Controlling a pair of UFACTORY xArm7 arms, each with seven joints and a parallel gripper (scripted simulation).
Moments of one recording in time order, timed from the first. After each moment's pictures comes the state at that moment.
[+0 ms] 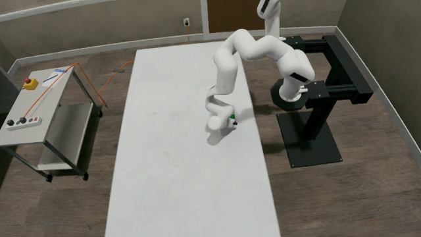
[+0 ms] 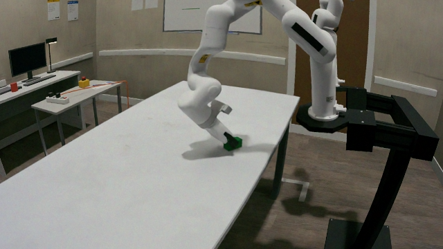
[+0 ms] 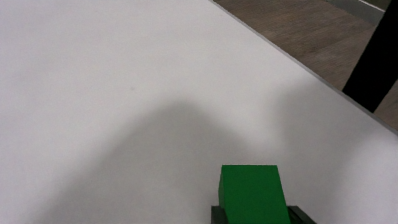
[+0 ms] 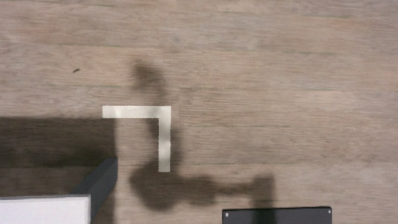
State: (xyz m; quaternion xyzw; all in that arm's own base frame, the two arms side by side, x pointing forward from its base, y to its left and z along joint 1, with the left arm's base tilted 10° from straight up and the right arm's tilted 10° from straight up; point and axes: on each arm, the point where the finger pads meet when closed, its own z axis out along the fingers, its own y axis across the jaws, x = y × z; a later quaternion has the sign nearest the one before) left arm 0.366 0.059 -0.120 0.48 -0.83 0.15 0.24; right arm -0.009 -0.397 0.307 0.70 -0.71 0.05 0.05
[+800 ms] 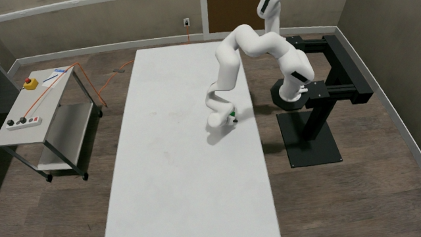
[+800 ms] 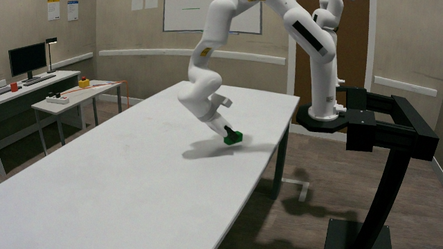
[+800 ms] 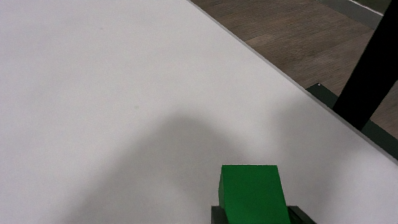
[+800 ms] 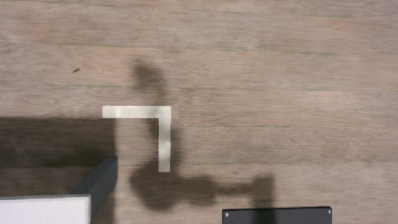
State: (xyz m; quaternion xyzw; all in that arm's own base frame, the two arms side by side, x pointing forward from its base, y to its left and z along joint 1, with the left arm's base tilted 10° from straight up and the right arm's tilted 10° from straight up) left arm 0.364 0.055 -0.096 0.48 -0.83 0.15 0.24; right arm -0.009 -0.397 0.307 0.70 -0.71 0.05 0.05
